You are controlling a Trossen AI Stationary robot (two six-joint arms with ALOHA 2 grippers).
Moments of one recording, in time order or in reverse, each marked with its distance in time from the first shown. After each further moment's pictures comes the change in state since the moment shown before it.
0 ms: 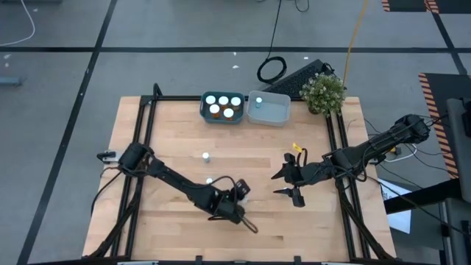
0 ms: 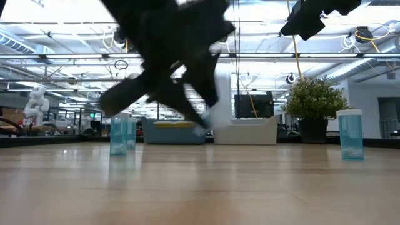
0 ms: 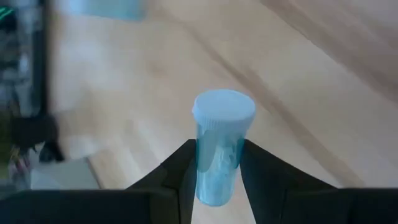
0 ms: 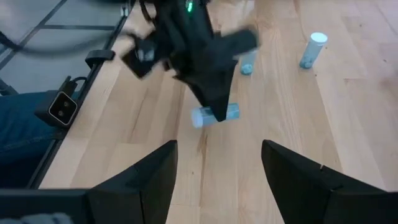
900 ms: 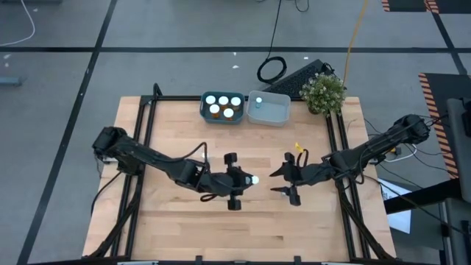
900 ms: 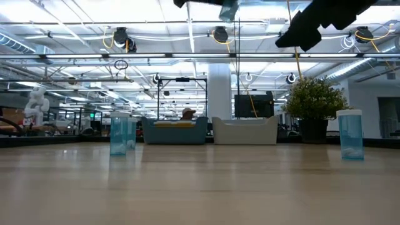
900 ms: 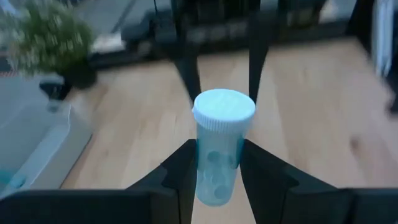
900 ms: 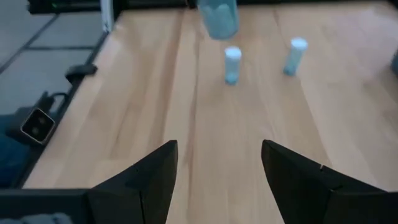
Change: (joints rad) left arm 0.086 -0.324 -0.010 0.185 0.084 -0.720; right arm 0.000 0.000 -0.107 0.172 0.077 0.016
